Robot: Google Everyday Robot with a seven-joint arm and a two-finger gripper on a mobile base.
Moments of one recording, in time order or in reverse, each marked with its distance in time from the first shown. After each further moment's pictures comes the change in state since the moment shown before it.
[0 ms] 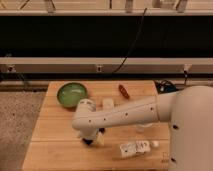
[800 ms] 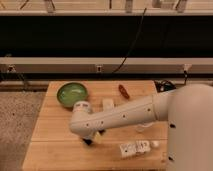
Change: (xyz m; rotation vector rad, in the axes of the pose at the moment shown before) arm 0.012 -0.019 0.000 0.038 0.093 0.092
